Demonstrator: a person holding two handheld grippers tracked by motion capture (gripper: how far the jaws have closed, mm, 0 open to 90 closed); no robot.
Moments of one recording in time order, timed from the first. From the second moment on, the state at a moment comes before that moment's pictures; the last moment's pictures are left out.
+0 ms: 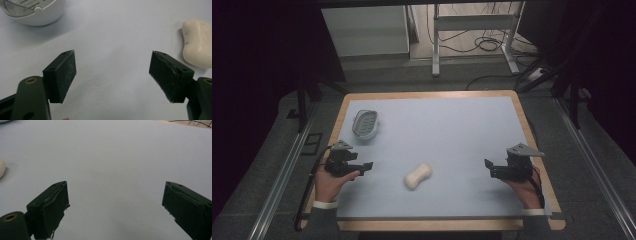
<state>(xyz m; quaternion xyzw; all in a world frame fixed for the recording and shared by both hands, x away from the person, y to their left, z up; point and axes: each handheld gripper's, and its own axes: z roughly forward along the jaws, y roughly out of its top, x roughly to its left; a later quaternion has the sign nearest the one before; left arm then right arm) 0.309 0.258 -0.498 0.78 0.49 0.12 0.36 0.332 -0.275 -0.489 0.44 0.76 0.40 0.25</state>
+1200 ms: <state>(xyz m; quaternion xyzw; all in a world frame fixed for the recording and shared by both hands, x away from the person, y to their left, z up) 0.310 0.245 -0.470 0.80 0.48 0.11 0.34 0.330 -0.288 -0.489 0.45 0.75 0.40 0.26</state>
